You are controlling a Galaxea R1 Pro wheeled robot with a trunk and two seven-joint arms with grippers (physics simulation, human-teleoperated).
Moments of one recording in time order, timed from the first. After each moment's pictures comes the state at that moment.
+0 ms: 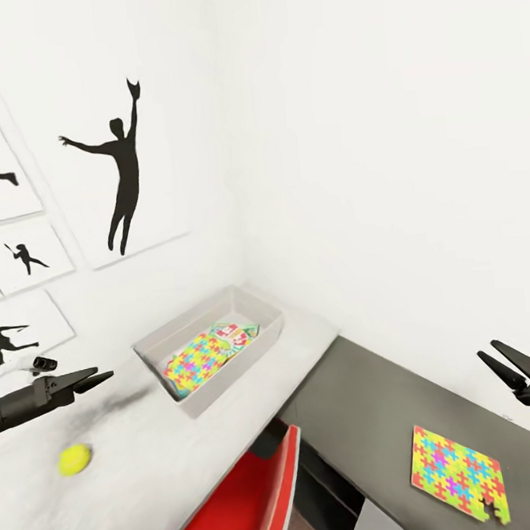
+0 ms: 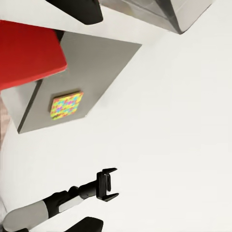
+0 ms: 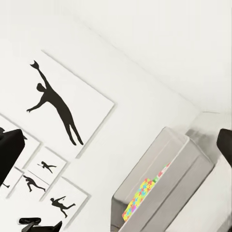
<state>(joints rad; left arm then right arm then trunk) -0.65 0.71 -0.11 -0.79 0.74 0.72 -1.51 -0.12 -0.23 -0.69 -1.58 -0.97 0.86 0.88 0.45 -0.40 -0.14</state>
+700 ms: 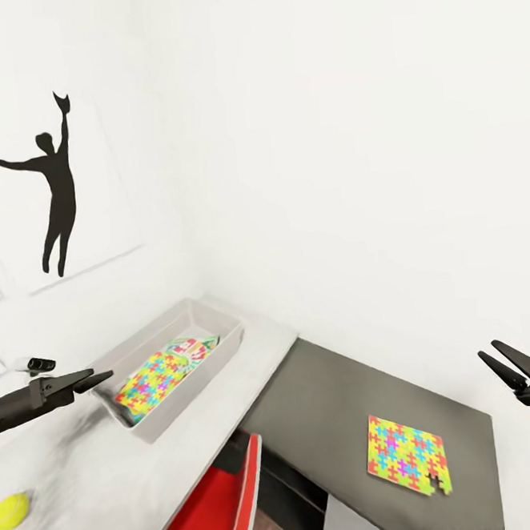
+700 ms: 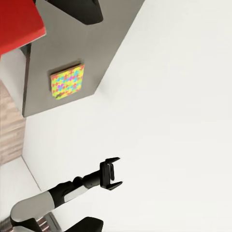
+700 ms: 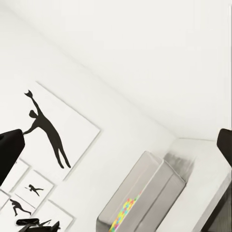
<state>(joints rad) -0.65 0.71 -0.11 -0.79 0.73 0.70 -1.57 -0.12 -0.23 -0.69 -1.58 -0.97 0.86 0.88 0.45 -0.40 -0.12</state>
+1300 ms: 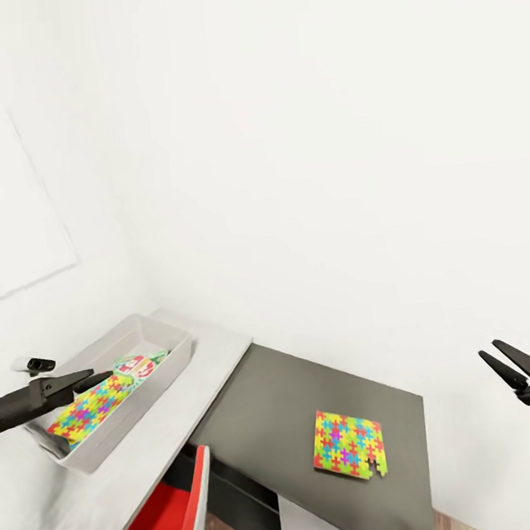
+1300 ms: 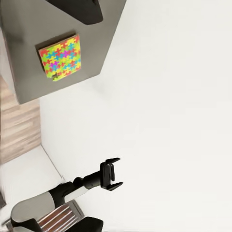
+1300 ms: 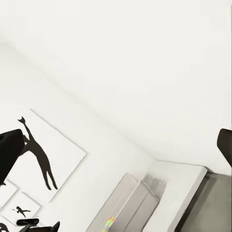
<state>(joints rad) -0.65 0.71 -0.11 -0.79 0.73 0.70 -1.57 -0.12 -0.24 -0.69 -1.58 -0.98 0.86 0.88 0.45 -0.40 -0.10</state>
